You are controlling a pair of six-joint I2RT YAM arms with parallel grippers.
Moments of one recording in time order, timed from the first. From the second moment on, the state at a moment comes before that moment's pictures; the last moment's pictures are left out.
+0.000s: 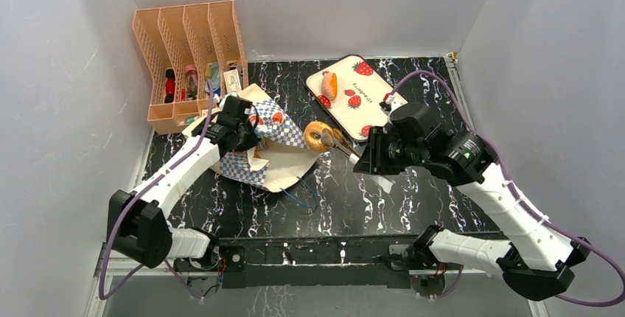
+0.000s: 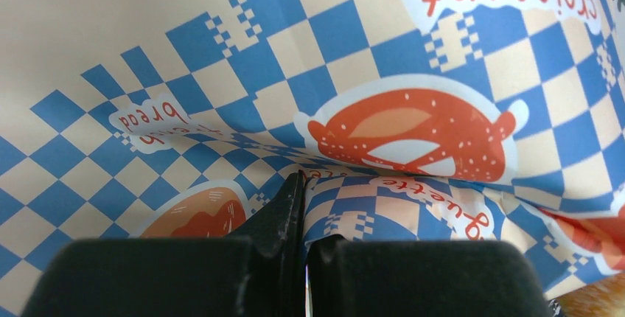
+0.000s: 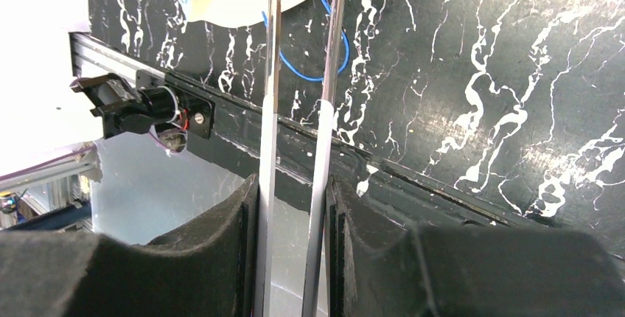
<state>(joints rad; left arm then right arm) -0.41 1.31 1.02 -0.65 -0.21 -0.72 0.74 1.02 1.36 -1.14 -0.11 0.68</state>
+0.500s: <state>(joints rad) -0.40 1.26 0.98 -0.65 -0.19 -0.72 0.74 1.03 1.44 -1.11 0.01 0.70</state>
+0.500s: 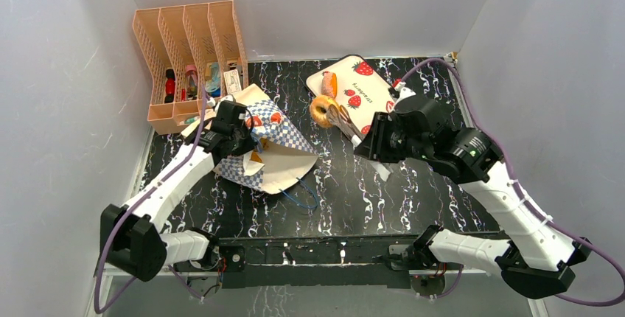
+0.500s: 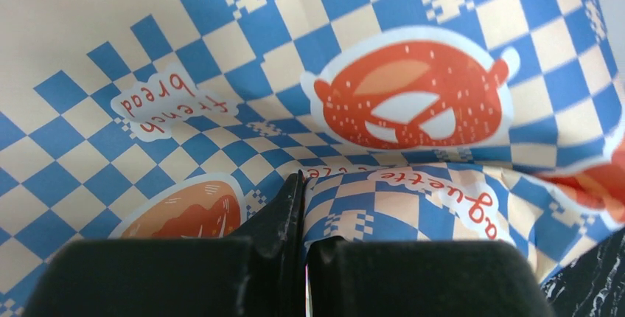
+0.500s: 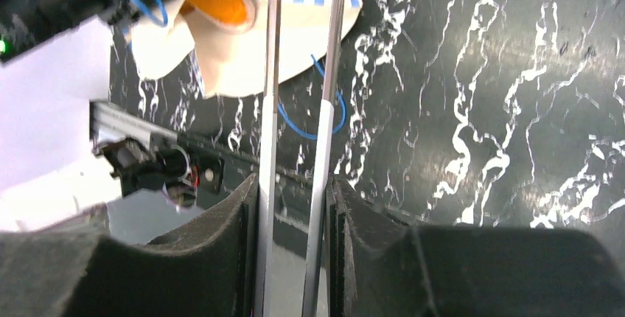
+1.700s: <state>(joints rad) -0.40 0.99 0.96 -0.85 -0.10 -0.67 0.32 1.82 1.47 -0.32 0.05 0.69</state>
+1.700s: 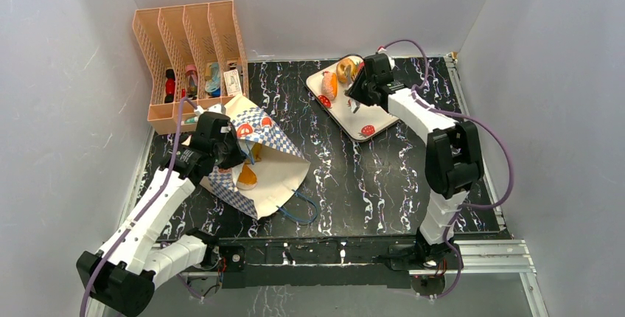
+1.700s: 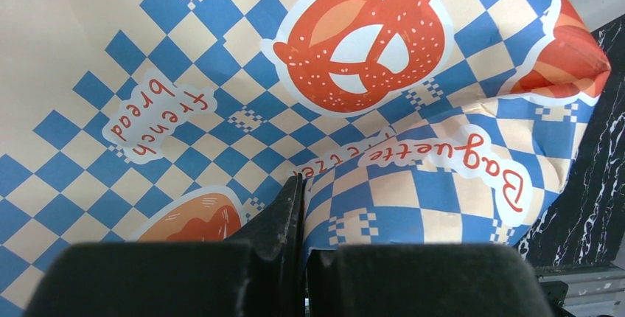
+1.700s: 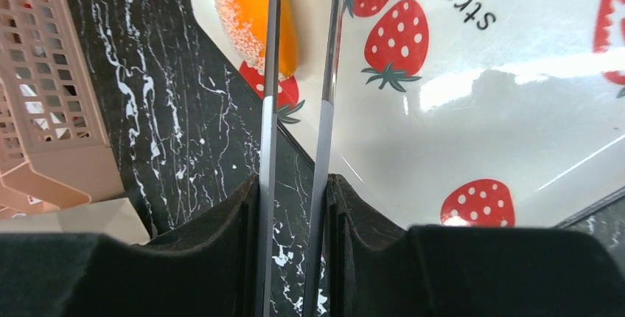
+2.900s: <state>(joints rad) -0.40 0.97 0.93 -0.82 -0.09 -0.69 0.22 1.86 1.38 -0.28 -0.10 0.78</state>
